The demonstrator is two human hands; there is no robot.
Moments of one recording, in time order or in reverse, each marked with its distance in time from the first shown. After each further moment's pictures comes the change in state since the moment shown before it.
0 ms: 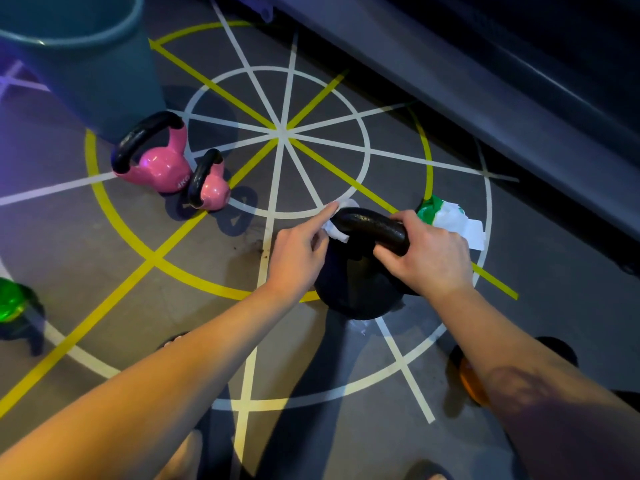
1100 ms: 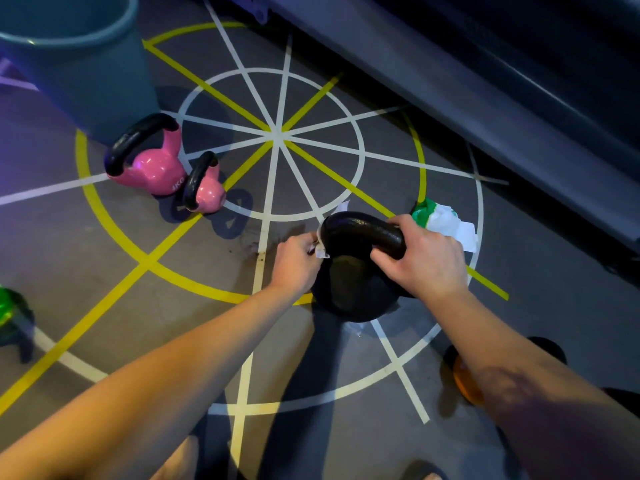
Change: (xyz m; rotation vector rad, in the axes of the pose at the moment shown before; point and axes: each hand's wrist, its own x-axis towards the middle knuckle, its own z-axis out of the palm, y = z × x) left_hand 0.009 -0.033 0.024 -0.100 -0.173 -0.321; right_hand -0.001 0.000 0.000 0.000 0.022 -0.003
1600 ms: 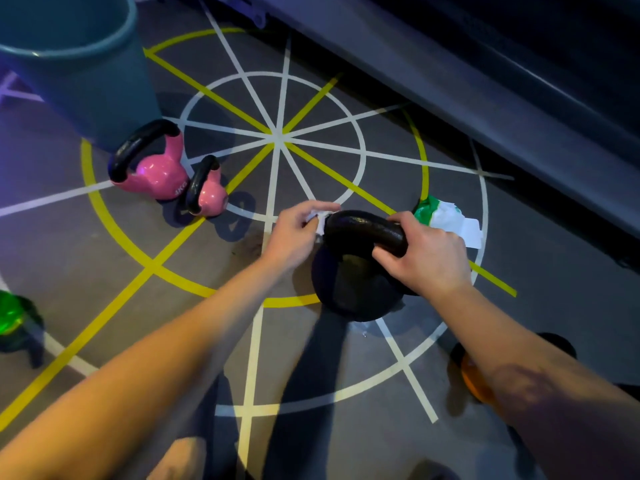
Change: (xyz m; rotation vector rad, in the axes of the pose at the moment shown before) left_hand 0.022 0.026 -0.026 -0.314 -0.088 0.108; right_hand 0.001 -0.001 -0.002 0.003 -0.025 0.003
